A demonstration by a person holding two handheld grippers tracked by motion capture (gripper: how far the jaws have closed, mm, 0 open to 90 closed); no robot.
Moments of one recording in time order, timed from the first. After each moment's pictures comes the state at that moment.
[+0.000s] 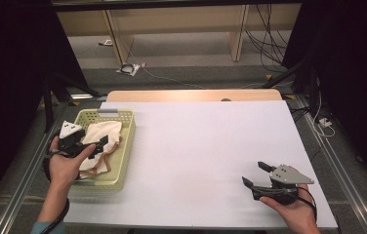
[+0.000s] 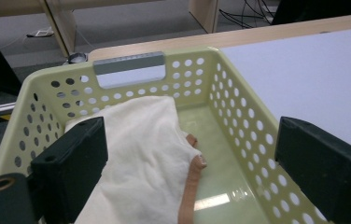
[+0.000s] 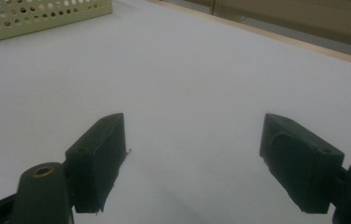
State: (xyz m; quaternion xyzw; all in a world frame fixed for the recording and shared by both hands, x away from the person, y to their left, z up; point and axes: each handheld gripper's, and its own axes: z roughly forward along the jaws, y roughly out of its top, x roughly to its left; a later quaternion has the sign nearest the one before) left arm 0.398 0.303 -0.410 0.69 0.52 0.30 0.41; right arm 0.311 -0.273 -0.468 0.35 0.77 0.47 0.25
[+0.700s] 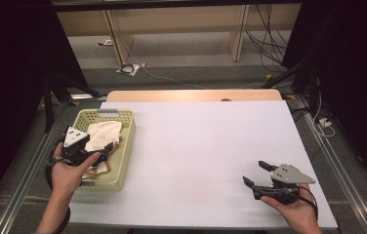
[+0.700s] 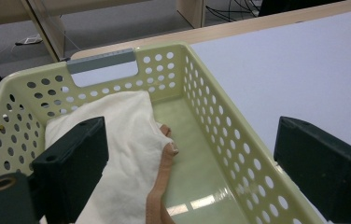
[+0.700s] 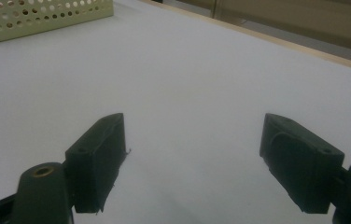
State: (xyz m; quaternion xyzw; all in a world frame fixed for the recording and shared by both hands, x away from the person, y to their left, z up) left arm 0.376 0.285 -0.409 0.70 0.50 0.30 0.41; right arm 0.311 -0.275 -0.466 0.34 0.77 0.48 0.26
